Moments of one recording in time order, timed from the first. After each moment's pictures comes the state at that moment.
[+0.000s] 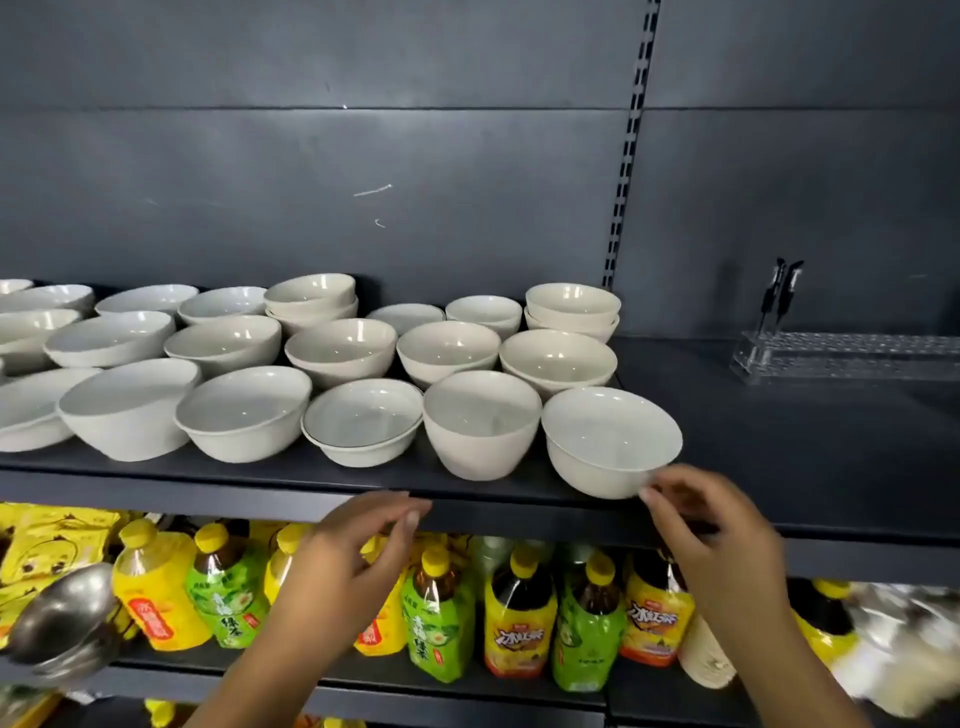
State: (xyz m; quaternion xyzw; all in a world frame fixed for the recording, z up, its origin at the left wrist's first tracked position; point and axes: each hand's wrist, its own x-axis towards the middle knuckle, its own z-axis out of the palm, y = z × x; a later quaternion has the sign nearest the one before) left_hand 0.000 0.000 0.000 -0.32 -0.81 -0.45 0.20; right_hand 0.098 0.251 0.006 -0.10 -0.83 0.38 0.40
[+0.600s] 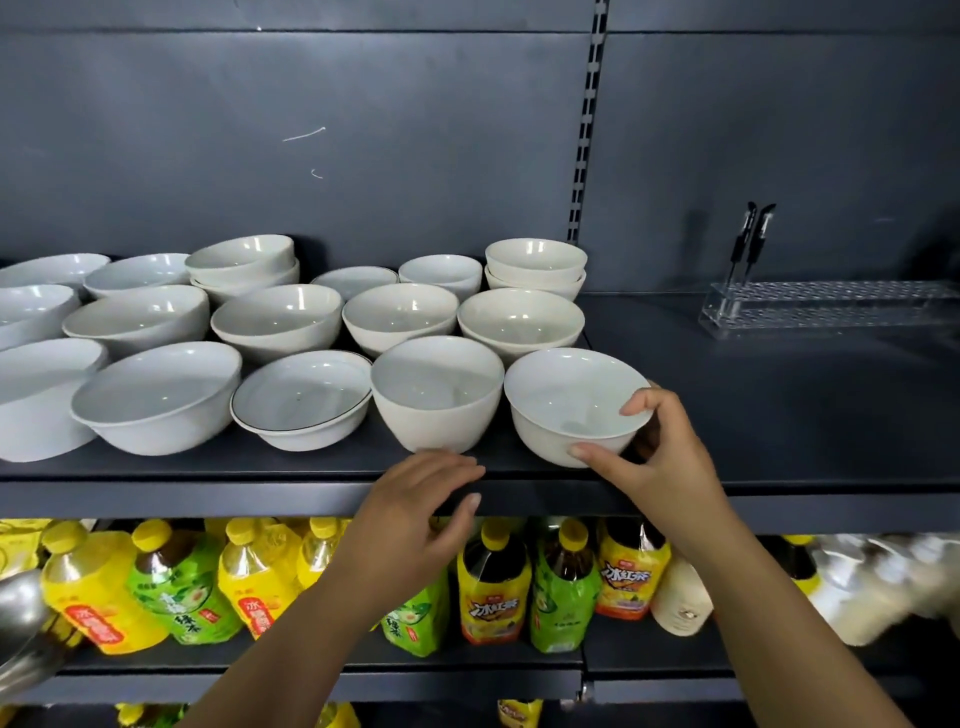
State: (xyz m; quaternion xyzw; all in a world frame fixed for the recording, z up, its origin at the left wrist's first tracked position) left_hand -0.021 0.064 -0.016 -0.44 -0.82 -0.34 0.14; right_hand 0.062 0.268 0.010 -0.12 -0.80 0.51 0.29
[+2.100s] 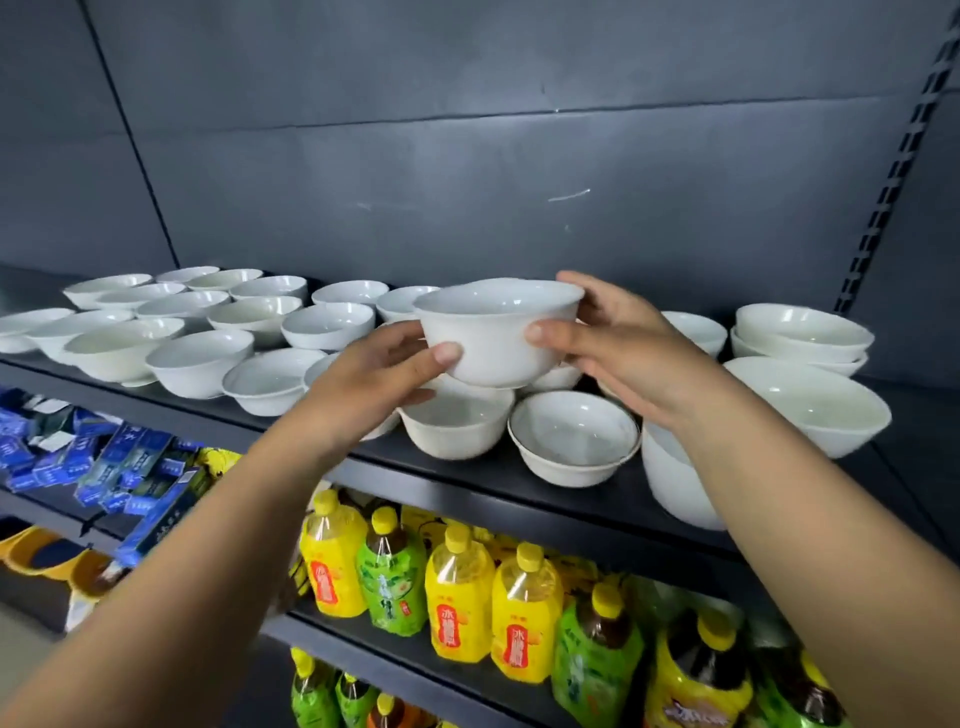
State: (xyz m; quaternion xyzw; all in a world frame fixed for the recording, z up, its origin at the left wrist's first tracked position) left_hand -0.089 -0.115 0.105 -0.21 -0.74 -0.63 0.03; right_hand -0.077 0.087 0.130 0.18 -0.69 0.70 0.04
